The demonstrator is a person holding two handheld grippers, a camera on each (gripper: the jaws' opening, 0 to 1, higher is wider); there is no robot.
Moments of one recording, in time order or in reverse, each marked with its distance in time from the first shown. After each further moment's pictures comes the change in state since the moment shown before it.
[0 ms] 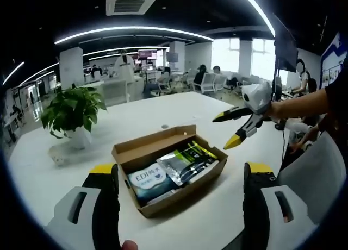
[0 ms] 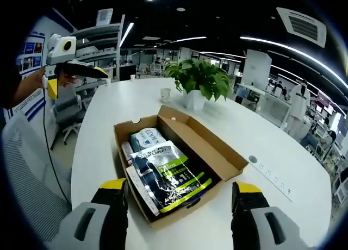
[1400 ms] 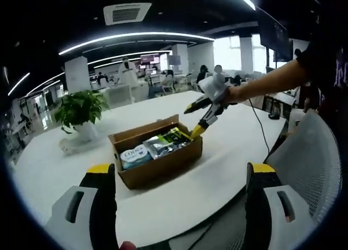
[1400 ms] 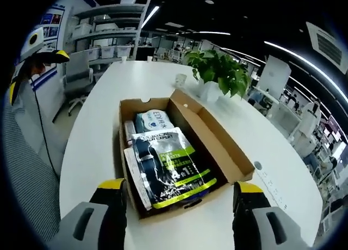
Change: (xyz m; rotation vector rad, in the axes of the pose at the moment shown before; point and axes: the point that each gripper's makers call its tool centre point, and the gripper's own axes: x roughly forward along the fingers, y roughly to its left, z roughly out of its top) left arm -0.069 -0.086 -0.054 0.059 -0.024 0.093; right arm 0.029 0.003 -0.017 -0.180 0.093 0.042
